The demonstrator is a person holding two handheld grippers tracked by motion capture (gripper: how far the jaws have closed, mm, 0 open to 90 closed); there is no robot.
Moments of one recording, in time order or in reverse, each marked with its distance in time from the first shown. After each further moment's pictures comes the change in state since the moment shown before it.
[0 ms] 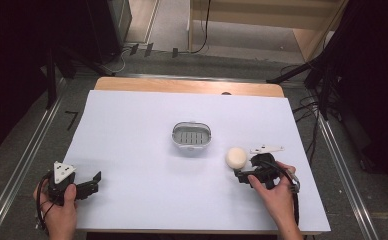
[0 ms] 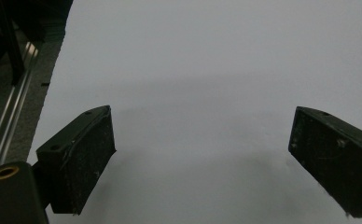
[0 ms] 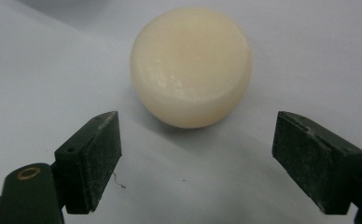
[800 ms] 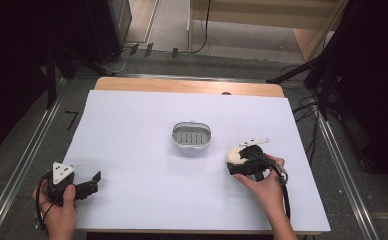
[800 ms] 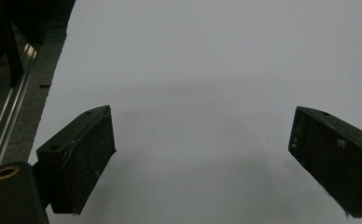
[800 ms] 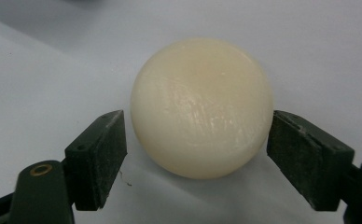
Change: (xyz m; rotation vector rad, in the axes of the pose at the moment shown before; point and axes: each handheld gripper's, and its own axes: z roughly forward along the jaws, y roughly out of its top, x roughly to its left) left arm -0.001 0.000 0.000 -0.001 0.000 0.008; right arm 0.013 0.022 0.021 0.039 -0.070 0.001
